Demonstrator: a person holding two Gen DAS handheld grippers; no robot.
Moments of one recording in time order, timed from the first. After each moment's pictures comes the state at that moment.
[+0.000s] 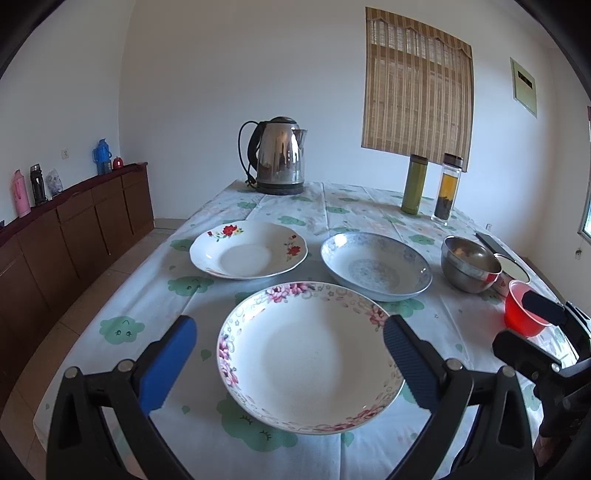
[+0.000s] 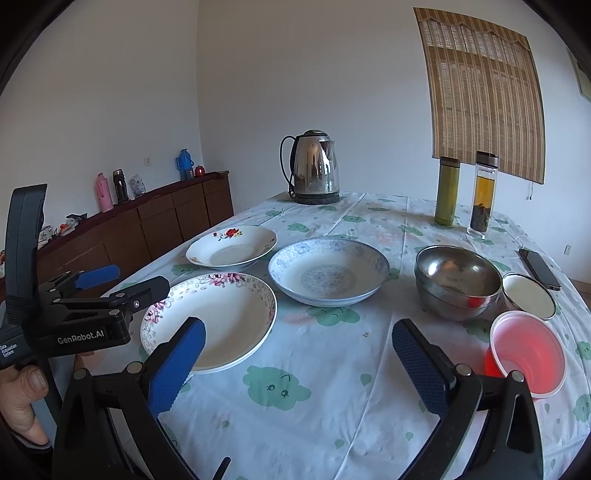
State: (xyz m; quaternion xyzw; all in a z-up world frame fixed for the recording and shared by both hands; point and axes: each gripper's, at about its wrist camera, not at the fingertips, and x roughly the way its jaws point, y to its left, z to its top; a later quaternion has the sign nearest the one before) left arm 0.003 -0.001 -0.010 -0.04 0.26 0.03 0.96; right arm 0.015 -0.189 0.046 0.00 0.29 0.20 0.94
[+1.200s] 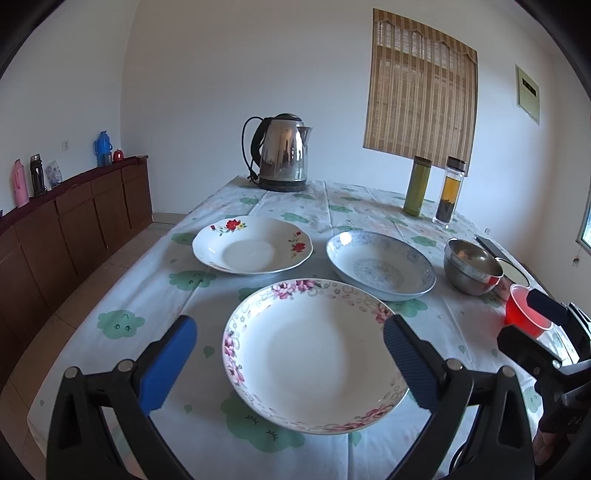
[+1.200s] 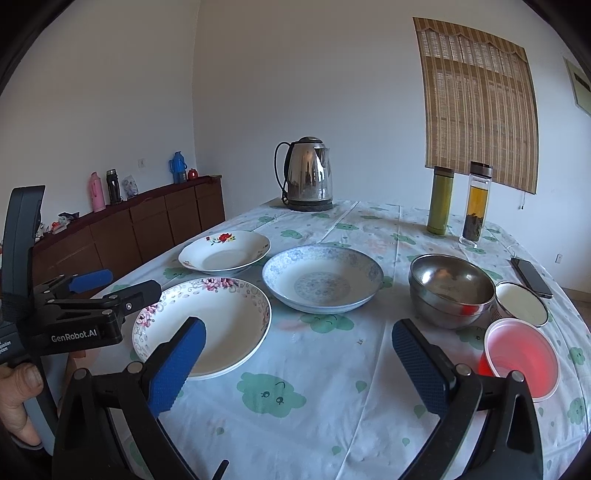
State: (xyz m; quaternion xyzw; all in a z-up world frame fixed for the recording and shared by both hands) left arm 0.004 0.007 -0.015 -0.06 0.26 0.03 0.96; right arm 0.013 -0.183 0.048 -0.01 0.27 0.18 0.94
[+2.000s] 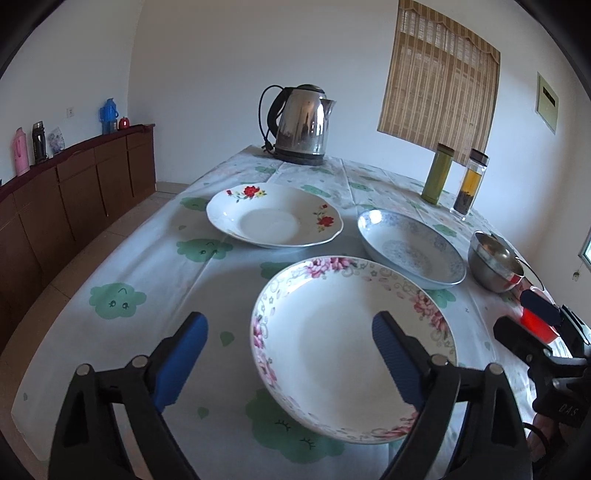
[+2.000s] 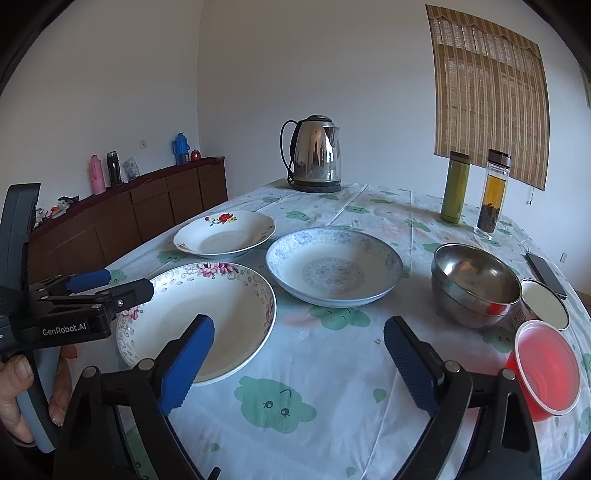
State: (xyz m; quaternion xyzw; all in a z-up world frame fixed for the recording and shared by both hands) left arm 0.030 0.046 -0.046 -0.10 0.31 0.03 0.94; right arm 0.047 -0.161 0.025 -0.03 0.31 0.19 0.93
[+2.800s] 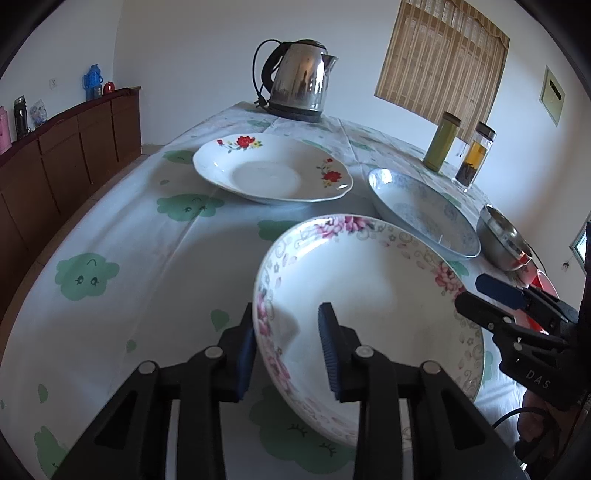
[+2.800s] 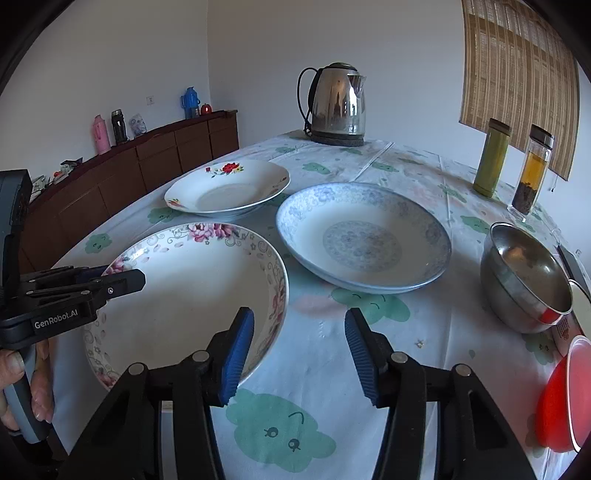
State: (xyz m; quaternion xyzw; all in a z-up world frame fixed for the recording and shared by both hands) left arm 0.053 0.057 -0.074 -0.12 0.39 0.00 0.91; right arm 0.089 -0.130 -0.008 -0.07 0.40 0.23 0.89
